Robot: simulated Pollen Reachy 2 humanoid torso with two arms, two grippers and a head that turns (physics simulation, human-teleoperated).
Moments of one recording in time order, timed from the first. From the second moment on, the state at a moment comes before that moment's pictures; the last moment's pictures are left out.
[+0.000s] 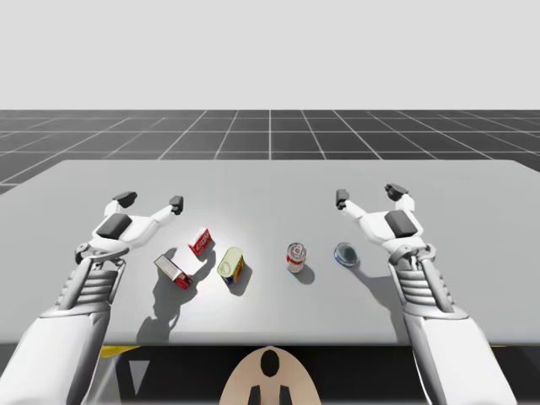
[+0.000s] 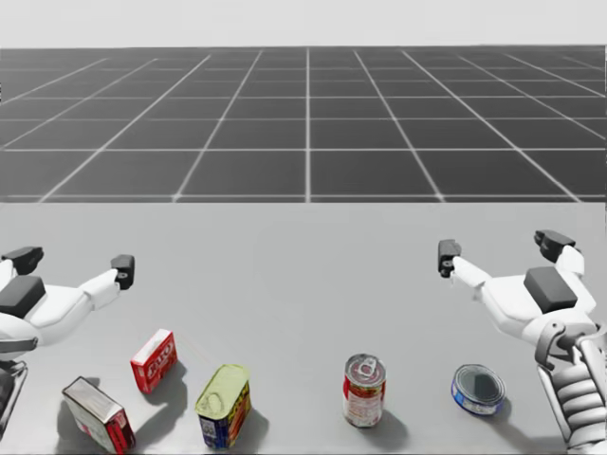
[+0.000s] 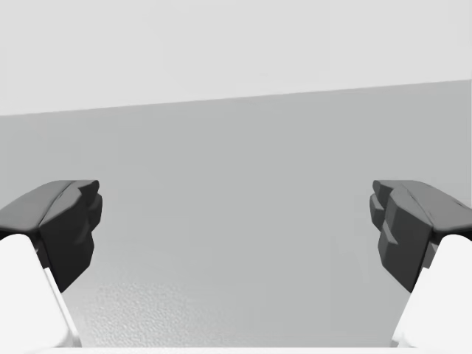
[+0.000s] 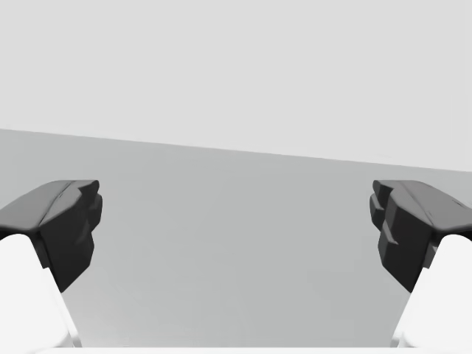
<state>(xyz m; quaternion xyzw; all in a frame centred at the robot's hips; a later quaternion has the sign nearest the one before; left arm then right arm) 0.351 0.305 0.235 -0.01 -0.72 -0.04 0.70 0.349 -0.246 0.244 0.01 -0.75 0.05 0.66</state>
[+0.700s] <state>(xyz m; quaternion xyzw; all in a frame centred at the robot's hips) 0.347 0.304 0.240 -0.02 -0.73 -0.05 0.68 0.348 -0.250 0.249 0.01 -0.76 0.05 0.65</state>
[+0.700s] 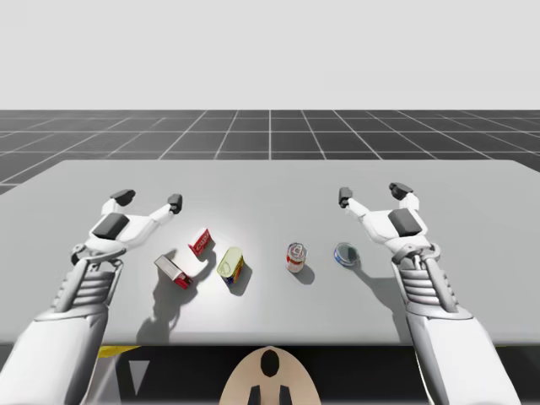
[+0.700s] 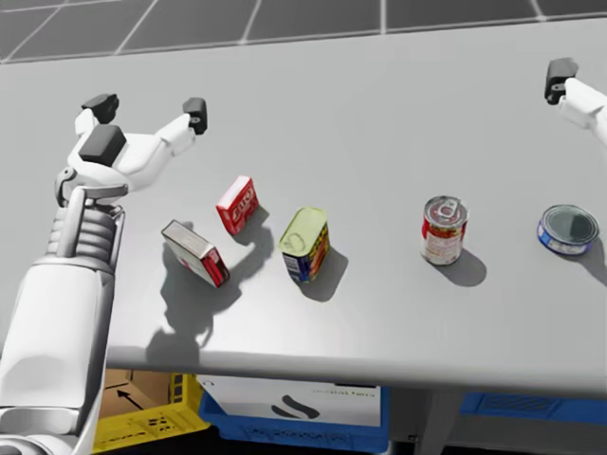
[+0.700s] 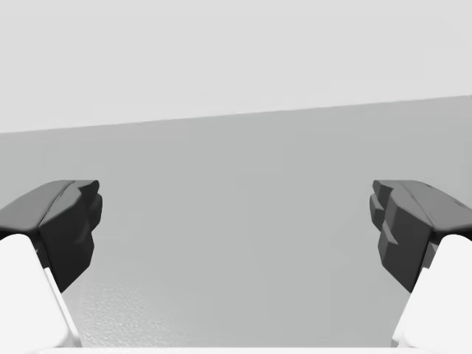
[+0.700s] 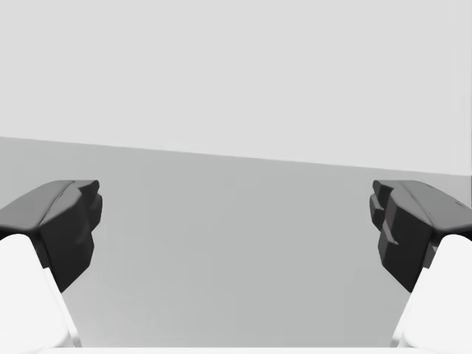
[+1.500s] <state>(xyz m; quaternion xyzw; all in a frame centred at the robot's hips) 0.198 0.220 0.230 -0.09 -0.61 -0.16 0.77 0.349 -0.251 0.248 -0.01 -0.76 0.05 0.65</state>
